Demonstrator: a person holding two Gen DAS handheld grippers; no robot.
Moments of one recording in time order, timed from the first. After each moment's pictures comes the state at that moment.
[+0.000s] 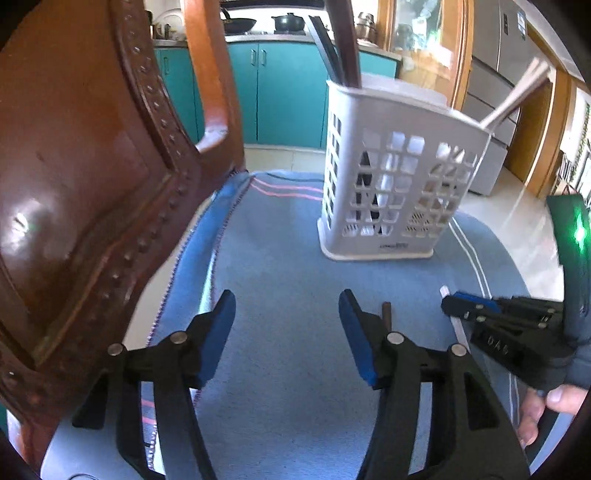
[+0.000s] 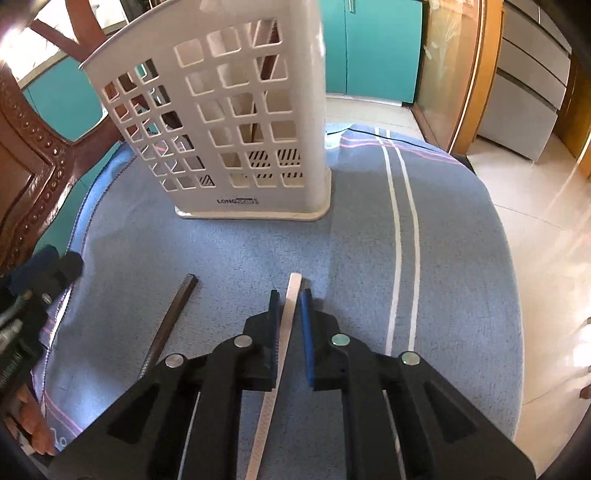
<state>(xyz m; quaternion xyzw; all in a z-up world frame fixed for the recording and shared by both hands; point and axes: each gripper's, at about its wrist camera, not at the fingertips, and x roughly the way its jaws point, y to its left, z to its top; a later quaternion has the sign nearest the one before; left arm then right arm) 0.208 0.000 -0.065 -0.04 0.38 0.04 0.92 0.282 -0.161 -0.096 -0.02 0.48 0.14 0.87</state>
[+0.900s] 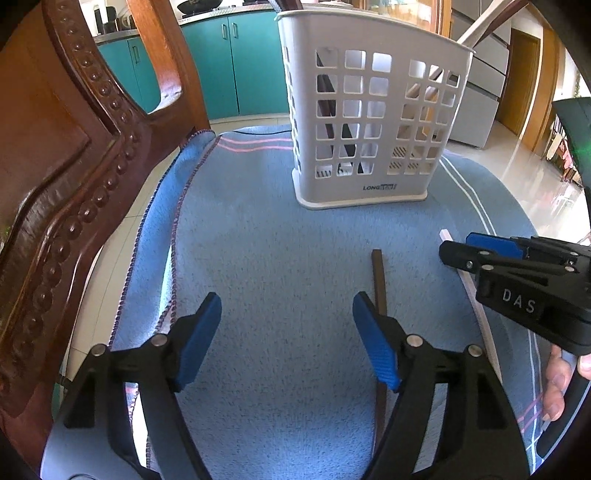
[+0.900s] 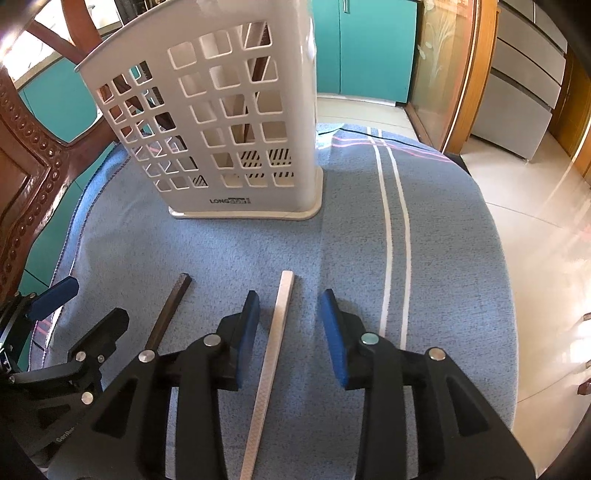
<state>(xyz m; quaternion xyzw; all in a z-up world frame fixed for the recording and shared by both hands) 0.207 -0.026 -0.095 0.01 0.43 0.02 0.90 0.282 -0.167 -0.092 -0.02 0.48 0.12 0.87</state>
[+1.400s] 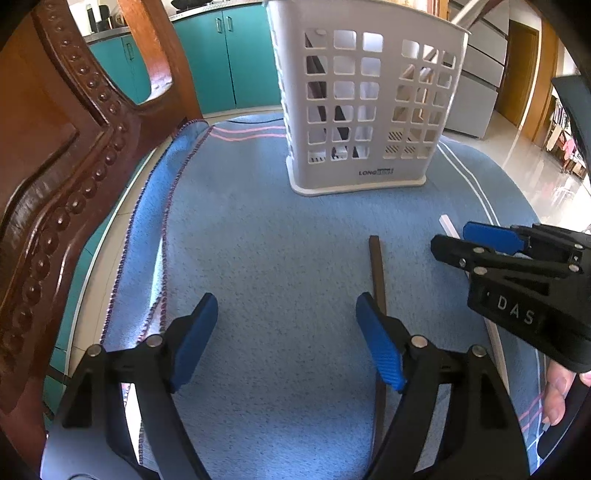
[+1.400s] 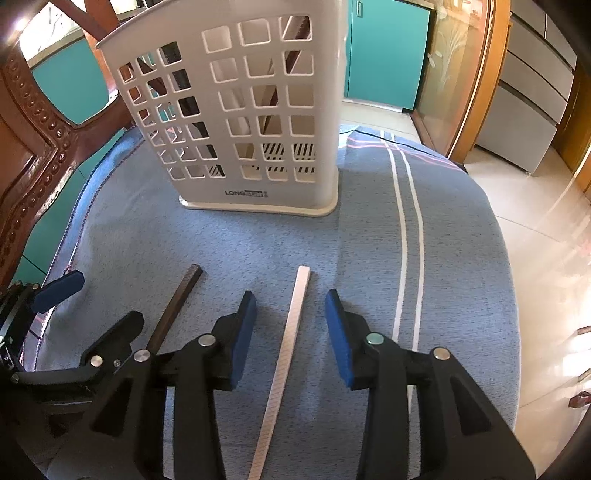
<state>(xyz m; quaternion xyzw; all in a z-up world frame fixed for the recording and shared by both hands) 0.211 -0.030 -0.102 0.02 0.45 0.01 0.89 0.270 -0.149 -0.092 -0.05 0.47 0.13 0.87</state>
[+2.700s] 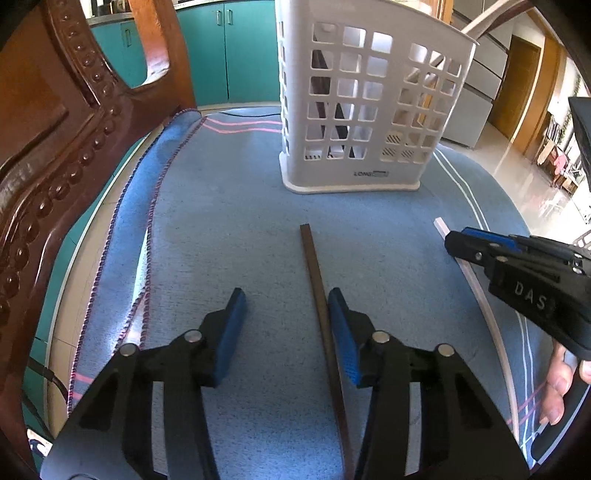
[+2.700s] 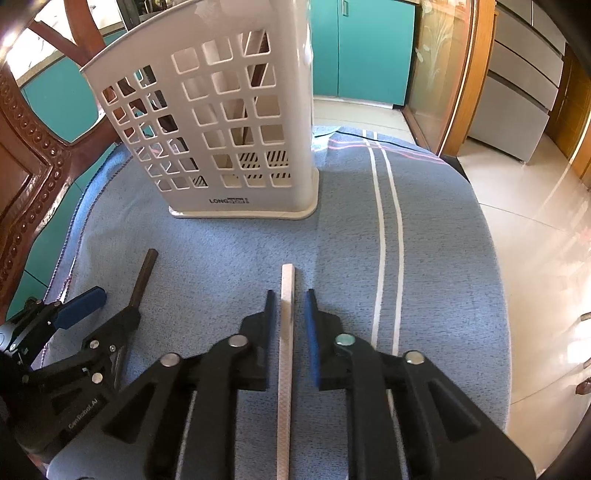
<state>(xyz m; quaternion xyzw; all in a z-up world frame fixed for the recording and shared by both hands) 0.225 -0.028 -0.114 -0.02 0.45 -0.01 0.89 0.274 -0.162 -0.080 -0.02 0.47 0.12 0.87</state>
